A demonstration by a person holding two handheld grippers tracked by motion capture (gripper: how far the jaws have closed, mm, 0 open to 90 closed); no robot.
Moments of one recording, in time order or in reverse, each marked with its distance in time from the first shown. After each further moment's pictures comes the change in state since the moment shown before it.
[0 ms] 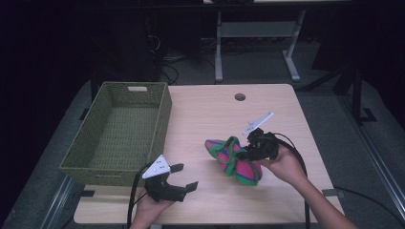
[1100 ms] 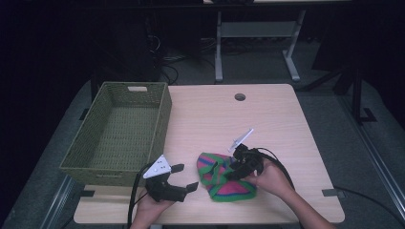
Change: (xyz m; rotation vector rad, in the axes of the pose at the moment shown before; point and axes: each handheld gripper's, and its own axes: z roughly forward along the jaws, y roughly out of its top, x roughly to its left) left arm 0.000 0.000 0.002 0.009 -0.004 0.000; right arm 0.015 -0.014 0.061 0.115 0.103 0.023
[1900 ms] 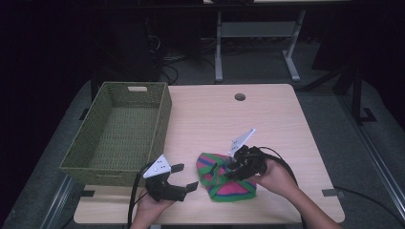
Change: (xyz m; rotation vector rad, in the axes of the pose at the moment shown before) left arm 0.001 0.000 0.000 0.003 0.002 -0.001; right arm 0.025 0.009 -0.028 -0.052 -0.015 -0.191
